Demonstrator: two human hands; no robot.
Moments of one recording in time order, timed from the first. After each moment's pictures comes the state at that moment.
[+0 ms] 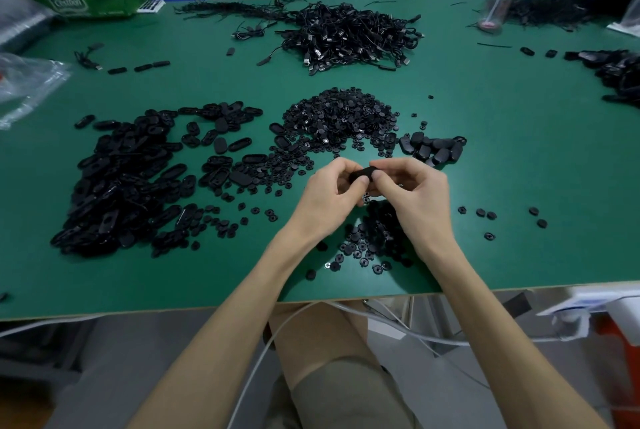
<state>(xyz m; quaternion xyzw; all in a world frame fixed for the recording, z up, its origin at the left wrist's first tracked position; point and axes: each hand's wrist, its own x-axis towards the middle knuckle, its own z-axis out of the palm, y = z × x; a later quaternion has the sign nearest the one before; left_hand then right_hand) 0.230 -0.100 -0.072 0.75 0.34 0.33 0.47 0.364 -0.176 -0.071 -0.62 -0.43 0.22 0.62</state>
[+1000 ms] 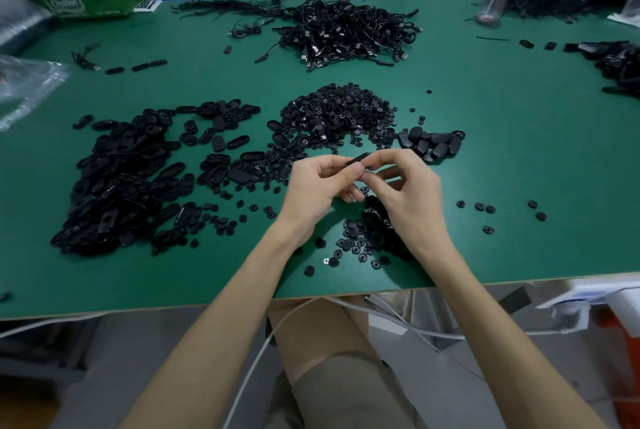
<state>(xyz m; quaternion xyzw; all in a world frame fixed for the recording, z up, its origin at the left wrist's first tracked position) 0.223 -0.093 -0.074 0.64 0.30 0.38 0.60 0.359 -0.176 -0.071 -0.65 -0.53 0.10 0.54</state>
